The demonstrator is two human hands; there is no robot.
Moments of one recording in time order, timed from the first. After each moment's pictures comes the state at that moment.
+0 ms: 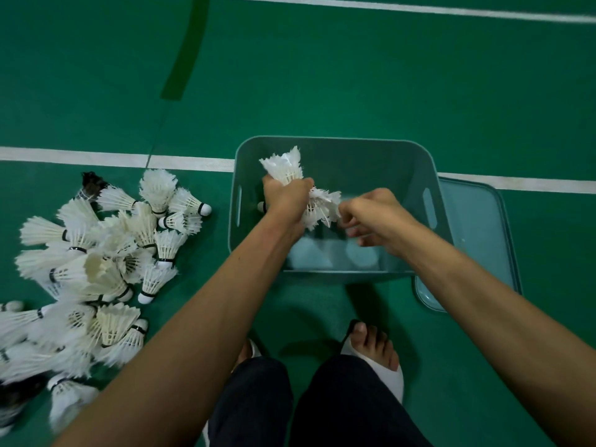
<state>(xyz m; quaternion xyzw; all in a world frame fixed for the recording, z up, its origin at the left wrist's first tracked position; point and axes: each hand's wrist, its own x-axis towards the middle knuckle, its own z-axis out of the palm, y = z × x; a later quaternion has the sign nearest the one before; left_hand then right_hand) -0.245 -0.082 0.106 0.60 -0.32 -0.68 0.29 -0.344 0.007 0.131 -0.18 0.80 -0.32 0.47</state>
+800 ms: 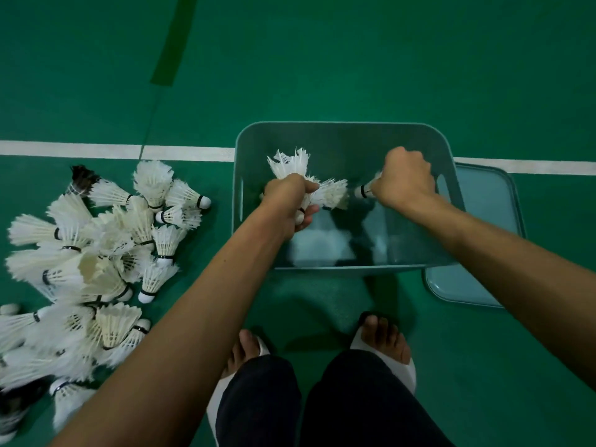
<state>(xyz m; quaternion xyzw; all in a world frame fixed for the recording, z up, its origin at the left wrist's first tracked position) -0.224 -0.094 0.094 0.61 -0.36 -0.70 0.10 -0.382 -0.020 0.113 -0.34 0.93 -0.05 0.15</state>
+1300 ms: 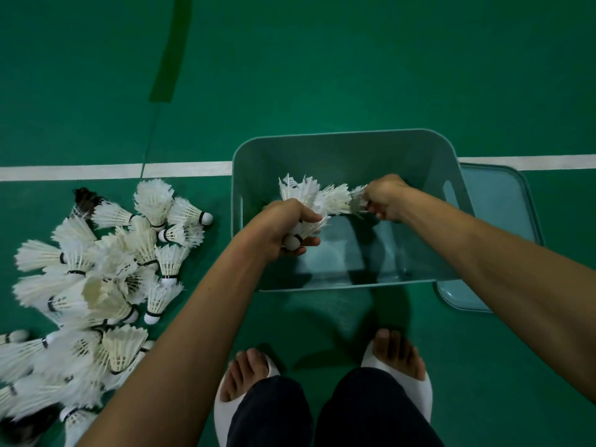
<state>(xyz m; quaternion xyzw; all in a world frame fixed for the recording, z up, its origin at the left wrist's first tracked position) -0.207 -0.103 0.090 0.56 -0.44 -0.70 -0.04 -0.408 -0.053 0.035 -0.12 0.87 -0.23 0.41</state>
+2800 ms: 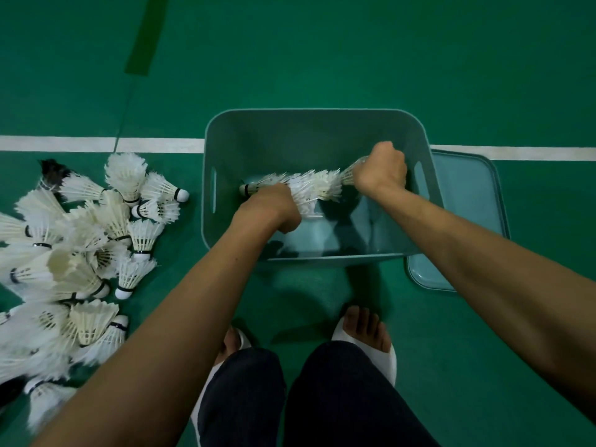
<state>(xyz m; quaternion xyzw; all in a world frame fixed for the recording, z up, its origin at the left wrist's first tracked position) -0.232 -0.089 0.075 0.47 -0.80 -0.31 -0.22 -0.394 -0.023 0.085 -0.25 0.94 -0.17 0.17</state>
